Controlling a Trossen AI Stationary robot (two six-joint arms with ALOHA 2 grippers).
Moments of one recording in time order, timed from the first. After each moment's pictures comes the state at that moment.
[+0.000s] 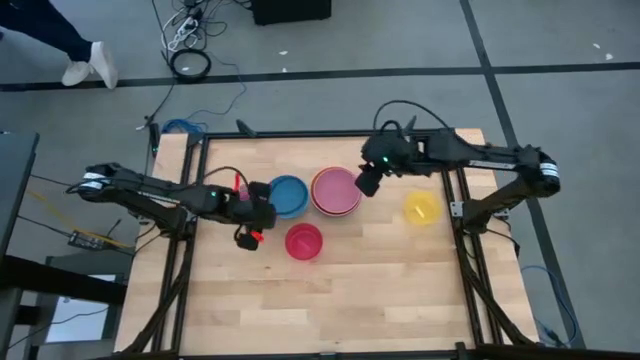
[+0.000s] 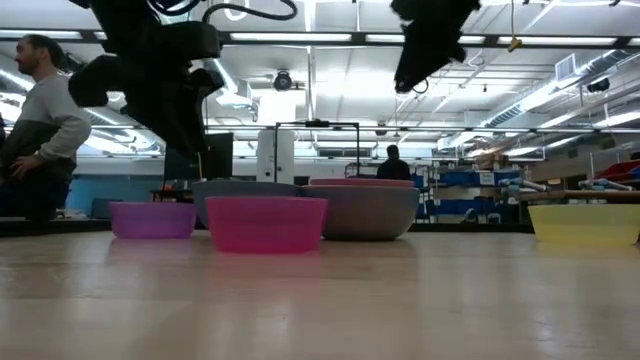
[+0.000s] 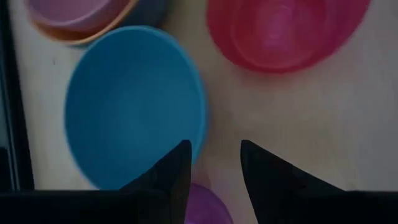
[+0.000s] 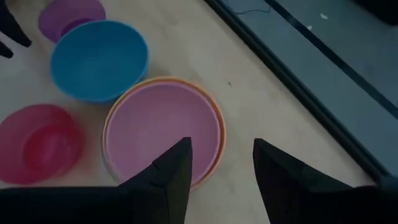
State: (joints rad) left arm -0.13 1.25 0.85 -0.69 -0.30 0.25; right arm -0.13 1.37 1.35 -0.88 0.38 0.35
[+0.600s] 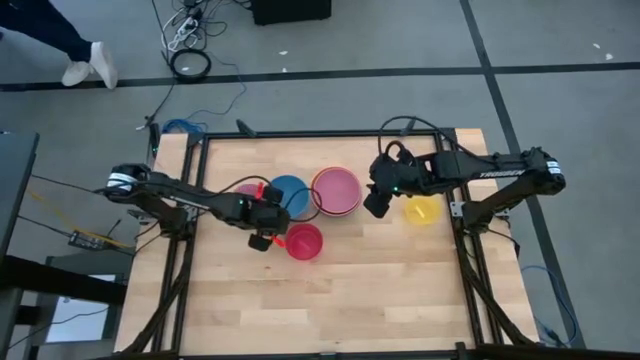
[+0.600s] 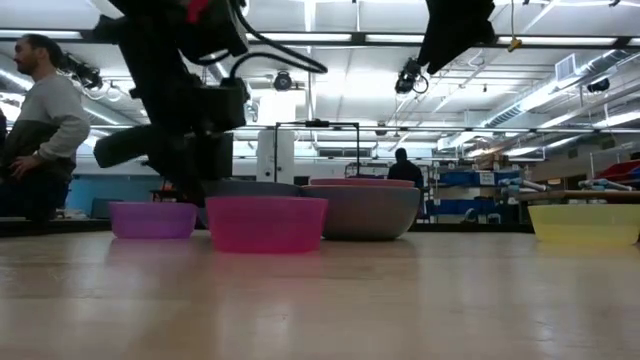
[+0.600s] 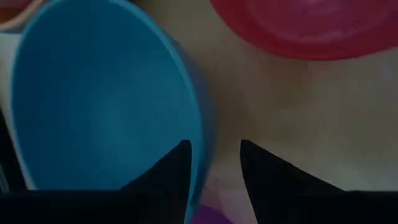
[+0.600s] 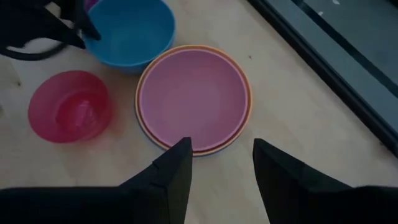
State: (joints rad) left arm -0.08 1.51 0.85 -0.57 -0.37 0.31; right arm 0.06 1.34 1.35 -1.01 0.45 0.53
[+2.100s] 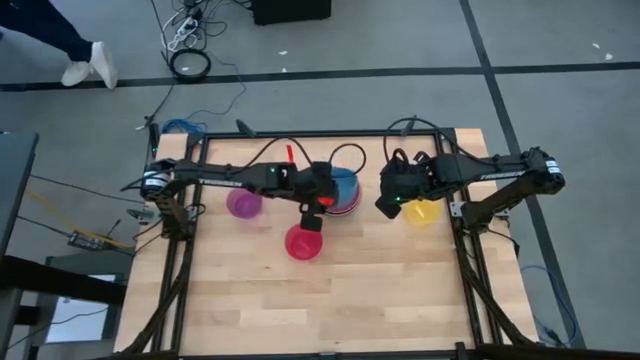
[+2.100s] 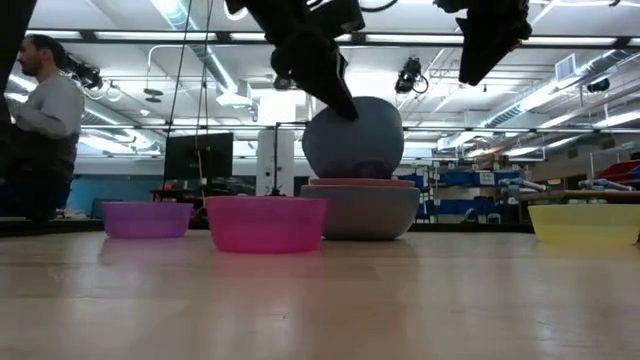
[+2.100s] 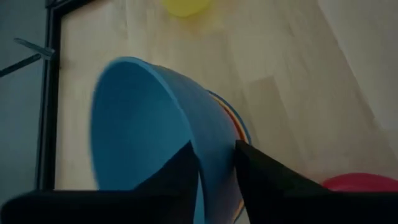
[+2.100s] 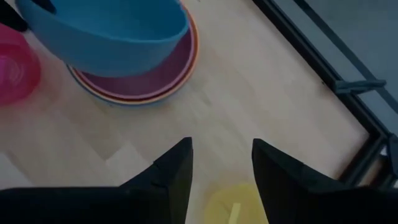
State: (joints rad) left arm 0.06 1.76 1.47 -0.55 -0.11 0.38; right arm 0.10 1.34 1.35 -1.30 0.53 0.72
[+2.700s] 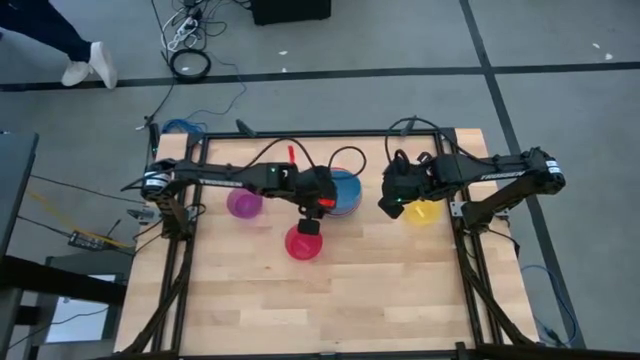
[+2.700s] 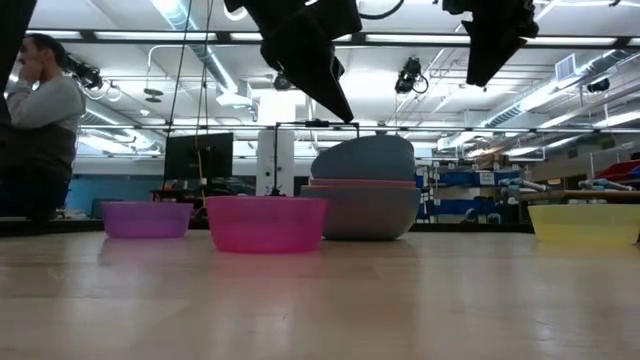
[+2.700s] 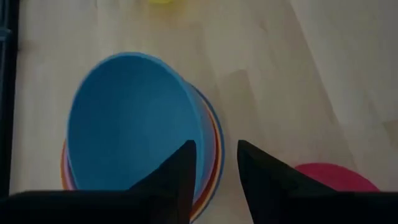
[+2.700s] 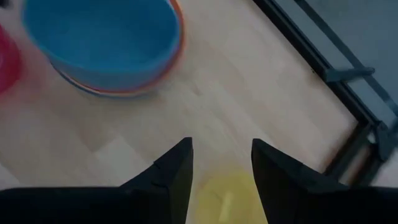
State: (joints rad) left arm 0.06 1.76 1.48 -0.61 -0.03 0.31; right arm 0.10 1.34 1.35 -1.36 0.53 0.77
